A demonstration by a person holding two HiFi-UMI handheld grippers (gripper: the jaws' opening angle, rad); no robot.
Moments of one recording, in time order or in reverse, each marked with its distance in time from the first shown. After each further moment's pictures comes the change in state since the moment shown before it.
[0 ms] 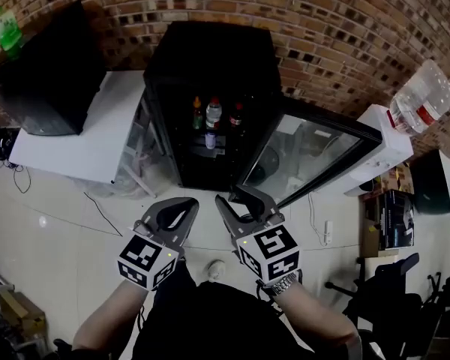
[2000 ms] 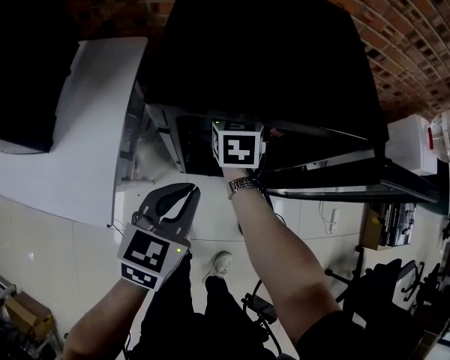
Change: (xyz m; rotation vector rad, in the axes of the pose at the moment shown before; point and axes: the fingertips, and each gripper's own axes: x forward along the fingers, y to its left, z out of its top) left arm 0.116 0.243 -0.071 -0.080 0.188 -0.013; right arm 0.411 -0.212 -0.039 0.125 0.260 -0.418
